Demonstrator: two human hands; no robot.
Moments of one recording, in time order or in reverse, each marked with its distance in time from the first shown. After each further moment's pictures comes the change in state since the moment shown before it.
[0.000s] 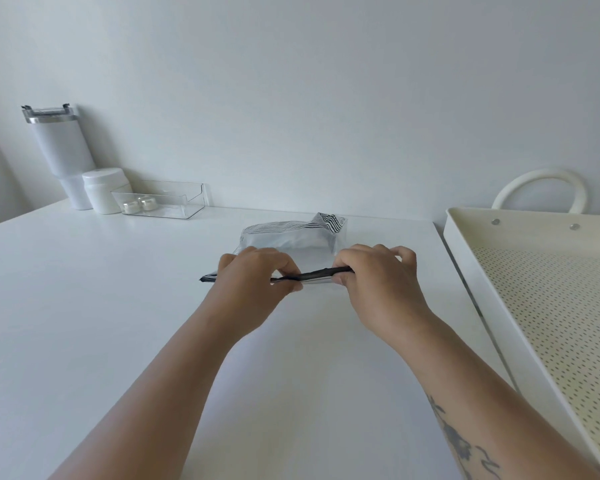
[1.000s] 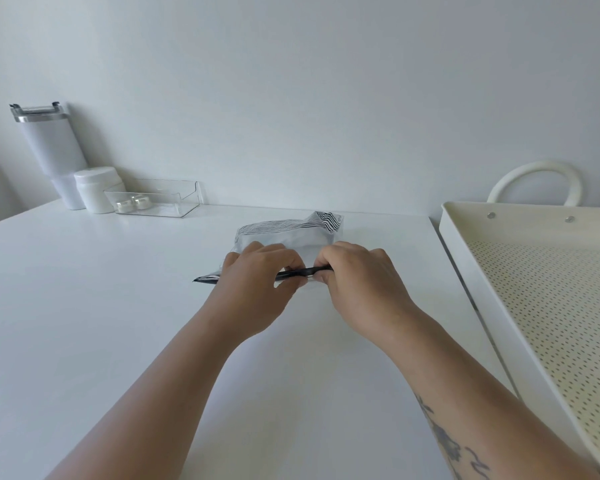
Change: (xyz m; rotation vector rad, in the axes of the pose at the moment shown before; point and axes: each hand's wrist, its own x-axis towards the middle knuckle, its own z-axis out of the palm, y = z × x) left_hand -0.001 0.011 0.006 0.030 0.019 0.077; right_hand -0.003 -0.017 -0.010 0.104 -0.067 -0.065
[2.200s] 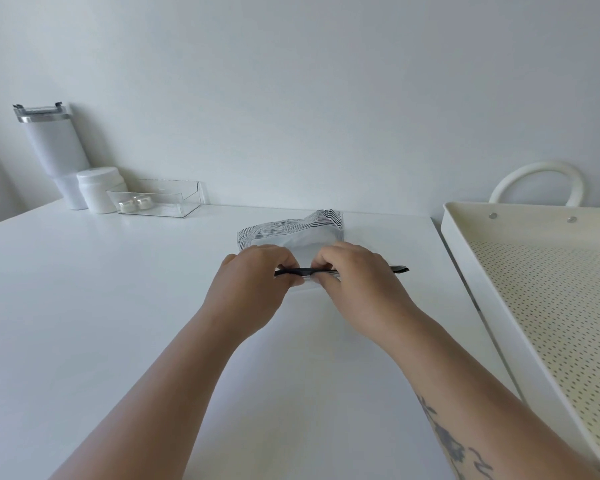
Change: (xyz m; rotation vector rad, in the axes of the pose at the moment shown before) left_hand 0.001 0.003 -0.006 -0.057 0.001 -0.136; right_hand 0.000 -0.001 0.002 0.139 -0.004 -0.011
